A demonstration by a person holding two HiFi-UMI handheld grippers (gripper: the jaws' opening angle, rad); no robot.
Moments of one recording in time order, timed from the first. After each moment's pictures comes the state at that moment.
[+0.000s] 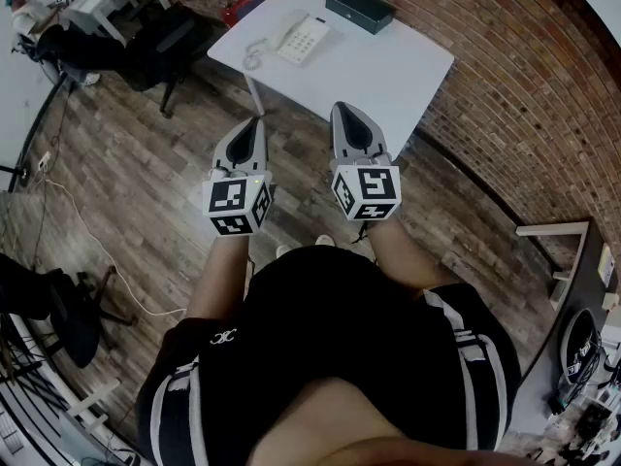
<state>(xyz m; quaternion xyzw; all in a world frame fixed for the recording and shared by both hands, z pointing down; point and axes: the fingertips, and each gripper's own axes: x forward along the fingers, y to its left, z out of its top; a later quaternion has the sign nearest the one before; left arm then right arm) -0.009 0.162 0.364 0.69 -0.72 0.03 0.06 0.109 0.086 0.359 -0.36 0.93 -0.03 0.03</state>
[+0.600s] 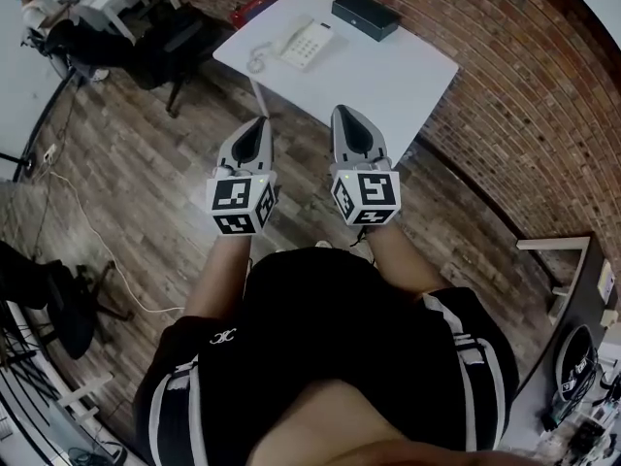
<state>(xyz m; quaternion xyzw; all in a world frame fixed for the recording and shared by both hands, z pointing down) 0.014 0.154 0.361 0.68 -0.73 0.03 0.06 0.121 0.083 0.355 -0.34 0.94 -0.03 0.04</state>
